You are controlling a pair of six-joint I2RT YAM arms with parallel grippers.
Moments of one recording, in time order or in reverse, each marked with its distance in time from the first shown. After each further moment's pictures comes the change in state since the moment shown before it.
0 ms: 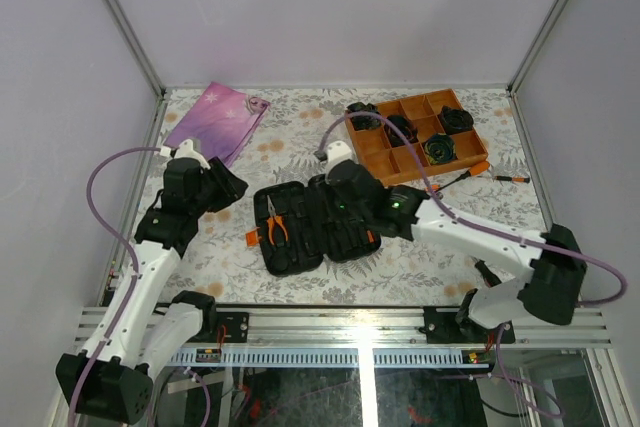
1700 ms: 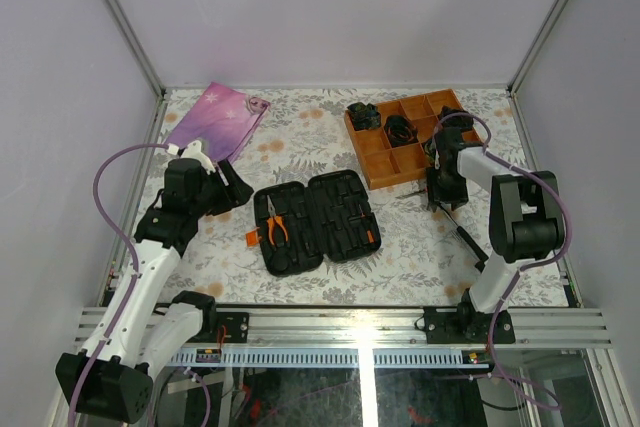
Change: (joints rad) left arm 0.000 0.000 0.027 -0.058 0.066 0.126; right arm -0.934 0.307 -0.099 -0.339 -0.130 -0.325
